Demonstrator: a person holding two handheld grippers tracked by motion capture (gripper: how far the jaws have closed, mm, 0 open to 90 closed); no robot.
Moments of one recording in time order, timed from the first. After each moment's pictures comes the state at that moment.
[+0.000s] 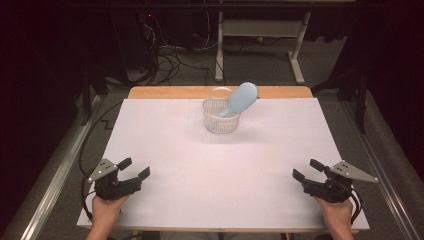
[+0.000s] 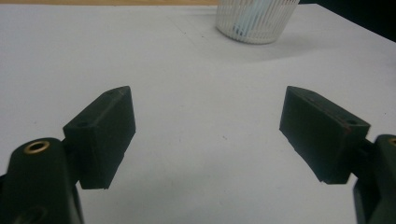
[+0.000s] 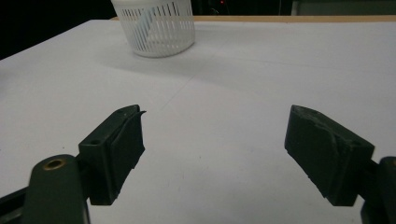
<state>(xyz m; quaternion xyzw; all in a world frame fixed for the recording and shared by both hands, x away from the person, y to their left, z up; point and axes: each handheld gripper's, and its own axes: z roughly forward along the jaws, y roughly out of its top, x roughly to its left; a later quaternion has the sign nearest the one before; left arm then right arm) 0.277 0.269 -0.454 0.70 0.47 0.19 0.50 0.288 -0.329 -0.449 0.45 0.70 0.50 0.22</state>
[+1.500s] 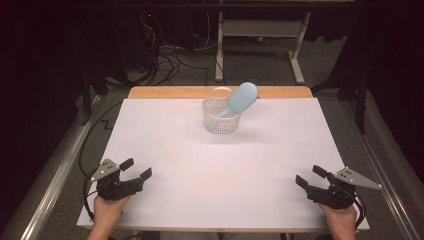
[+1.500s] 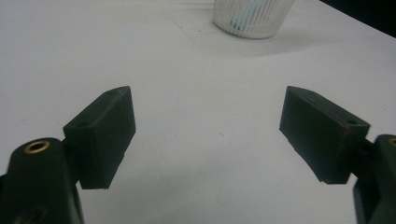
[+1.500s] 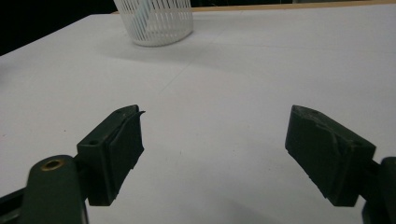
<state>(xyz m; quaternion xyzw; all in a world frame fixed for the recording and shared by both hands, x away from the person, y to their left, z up) 0.279 0.265 -0.457 0.71 0.47 0.18 0.49 0.277 -0.339 -0.459 0.46 0.70 0.50 0.22</state>
